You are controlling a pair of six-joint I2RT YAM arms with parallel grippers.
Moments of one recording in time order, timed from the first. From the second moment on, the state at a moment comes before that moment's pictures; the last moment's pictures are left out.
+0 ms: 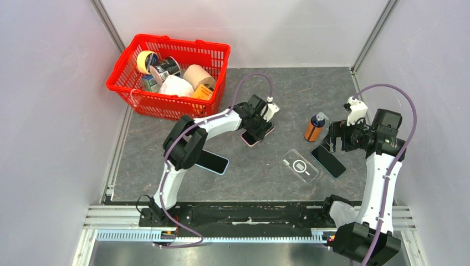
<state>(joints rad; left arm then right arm) -0.76 2.18 1.62 -0.41 0.08 0.18 -0.41 0.94 1.03 -1.00 -0.62 -0.43</state>
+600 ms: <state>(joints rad) -0.76 2.00 1.42 -0.48 0.19 0.24 -0.25 0.97 1.08 -1.01 -0.64 -0.41</state>
